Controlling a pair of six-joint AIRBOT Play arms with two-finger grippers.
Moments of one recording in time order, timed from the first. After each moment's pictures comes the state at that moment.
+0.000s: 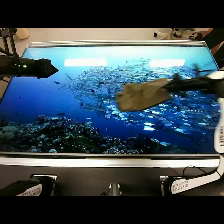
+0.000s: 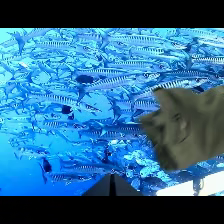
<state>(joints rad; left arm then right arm) -0.10 -1.25 1.60 1.15 -1.19 -1.56 -0.38 -1.70 1.57 -0.70 1.27 1.50</state>
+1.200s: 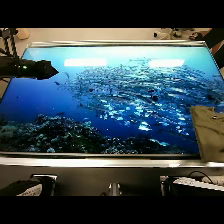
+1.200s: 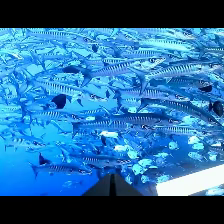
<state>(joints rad) -0.10 -1.24 1.60 1.15 -1.22 -1.56 -1.14 -1.52 1.22 -1.46 1.52 1.66</state>
